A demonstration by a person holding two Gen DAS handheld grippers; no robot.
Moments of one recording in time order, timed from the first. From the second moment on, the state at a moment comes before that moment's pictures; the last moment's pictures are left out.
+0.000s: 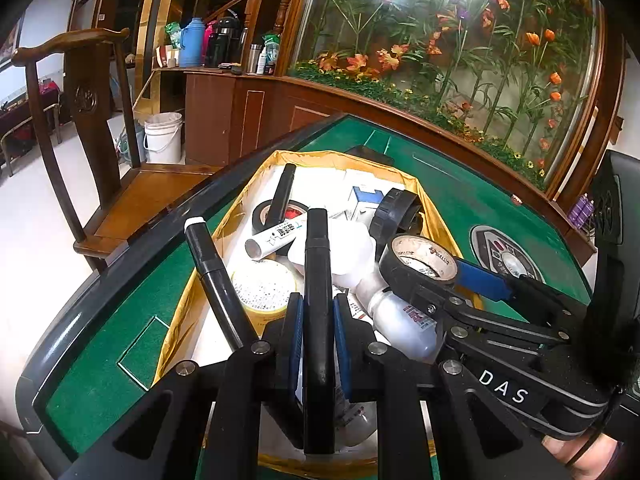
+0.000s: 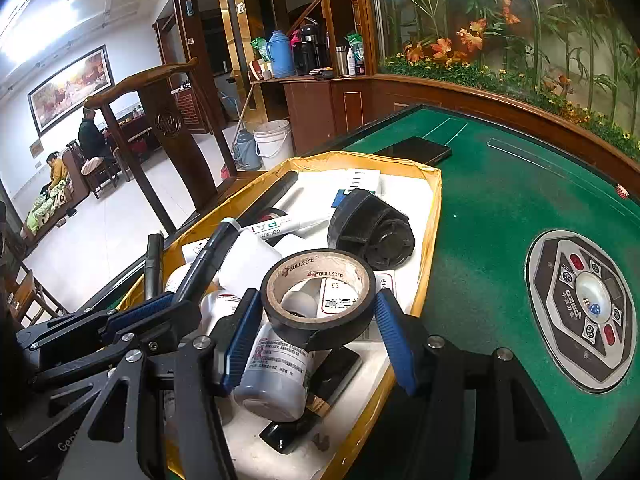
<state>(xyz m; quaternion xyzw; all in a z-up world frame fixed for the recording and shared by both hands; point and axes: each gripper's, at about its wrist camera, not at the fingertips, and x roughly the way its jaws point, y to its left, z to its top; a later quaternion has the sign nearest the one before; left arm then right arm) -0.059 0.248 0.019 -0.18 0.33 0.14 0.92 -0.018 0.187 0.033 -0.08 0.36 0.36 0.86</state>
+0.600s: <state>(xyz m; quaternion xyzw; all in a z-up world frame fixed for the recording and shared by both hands) -0.062 0.249 0.014 -0.18 0.34 0.15 0.91 -0.018 0.187 0.031 -0.10 0.35 0.36 0.86</state>
